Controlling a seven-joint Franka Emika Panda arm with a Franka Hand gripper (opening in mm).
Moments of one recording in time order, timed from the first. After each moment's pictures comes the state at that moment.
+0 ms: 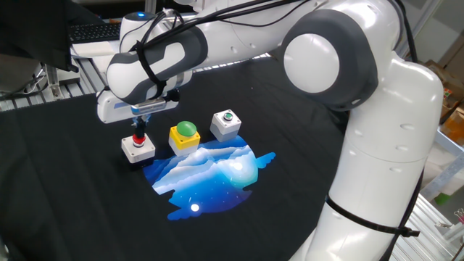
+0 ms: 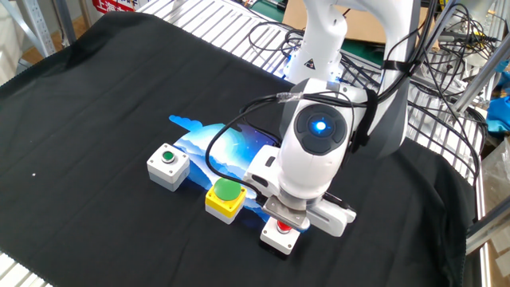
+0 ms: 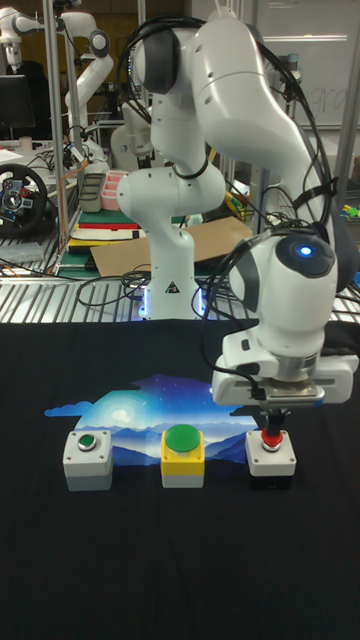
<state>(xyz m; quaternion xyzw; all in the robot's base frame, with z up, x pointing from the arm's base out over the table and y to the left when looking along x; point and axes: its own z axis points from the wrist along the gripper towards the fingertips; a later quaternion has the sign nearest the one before) 0.536 0.165 0.153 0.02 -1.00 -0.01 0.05</state>
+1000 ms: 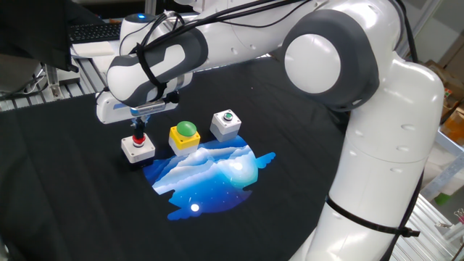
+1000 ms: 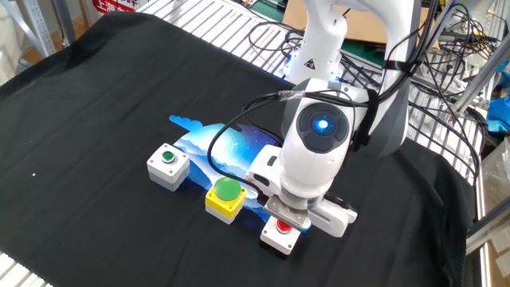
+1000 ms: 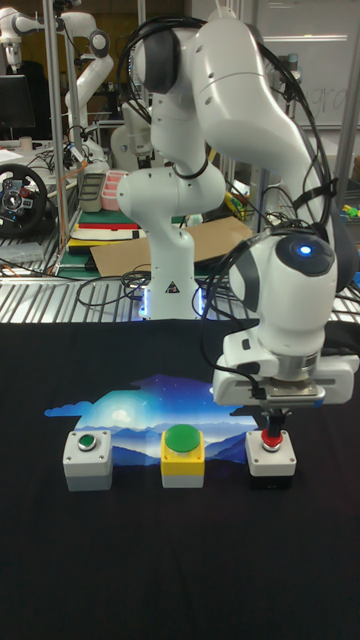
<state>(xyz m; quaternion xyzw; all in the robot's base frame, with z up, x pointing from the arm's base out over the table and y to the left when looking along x) 0.535 0.167 0.152 0.01 -1.00 -0.01 0.04</state>
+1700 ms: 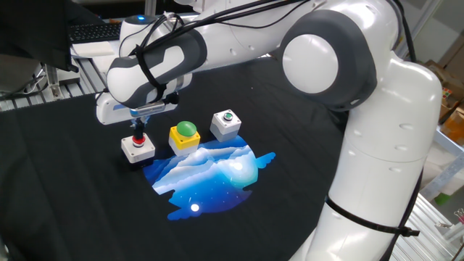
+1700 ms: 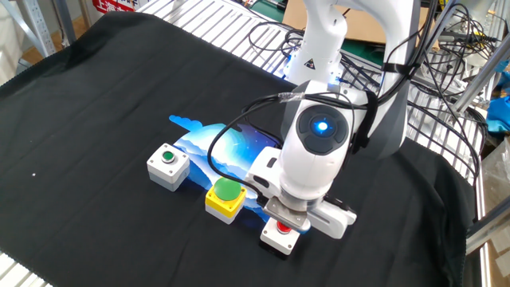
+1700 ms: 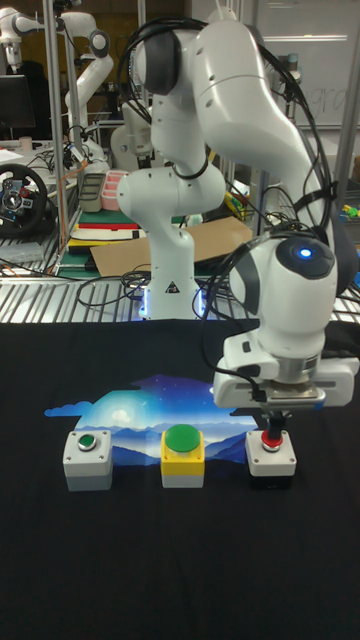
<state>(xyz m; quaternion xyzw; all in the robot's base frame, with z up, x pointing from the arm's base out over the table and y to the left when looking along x) 0.537 0.168 0.148 0.01 -1.00 -0.01 0.03</state>
